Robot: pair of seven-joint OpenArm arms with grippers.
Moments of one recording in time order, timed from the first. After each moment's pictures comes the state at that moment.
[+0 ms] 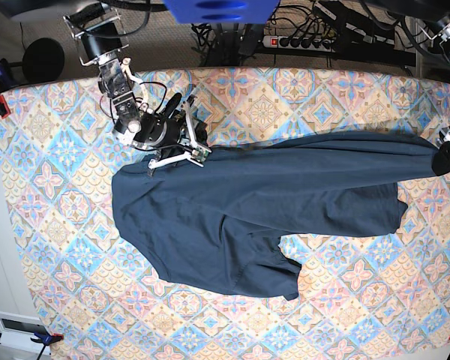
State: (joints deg) left arm 13.8 -27.7 -52.7 97.2 -67.8 -22.6 66.5; right arm -1.6 14.1 -19.6 93.7 0.0 39.4 -47.5
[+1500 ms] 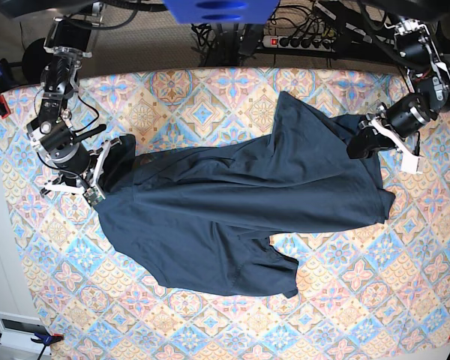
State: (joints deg) left arm 17.2 -17.9 -32.6 103.8 -63.9 -19.9 67.1; right arm -4.2 15.6 15.1 107.7 0.4 41.4 -48.2
